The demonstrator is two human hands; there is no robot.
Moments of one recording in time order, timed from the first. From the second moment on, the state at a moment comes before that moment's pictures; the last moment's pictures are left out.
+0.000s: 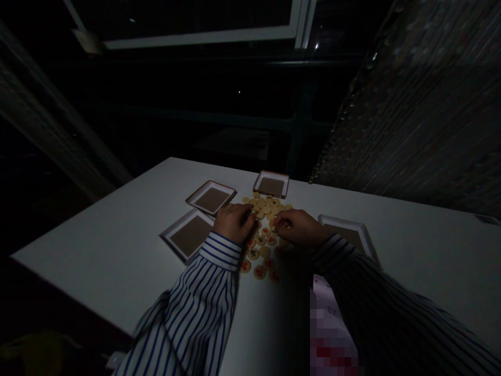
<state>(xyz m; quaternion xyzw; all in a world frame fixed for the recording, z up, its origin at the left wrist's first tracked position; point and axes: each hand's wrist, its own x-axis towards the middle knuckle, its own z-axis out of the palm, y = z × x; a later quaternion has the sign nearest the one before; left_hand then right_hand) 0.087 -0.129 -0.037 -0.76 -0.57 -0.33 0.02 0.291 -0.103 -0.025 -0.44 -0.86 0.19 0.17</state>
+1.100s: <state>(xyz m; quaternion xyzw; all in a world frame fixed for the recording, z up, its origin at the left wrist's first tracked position) 0.090 -0.122 -0.044 -0.77 -0.58 -0.27 0.02 0.288 -0.104 -0.028 -0.38 -0.91 0.10 0.10</state>
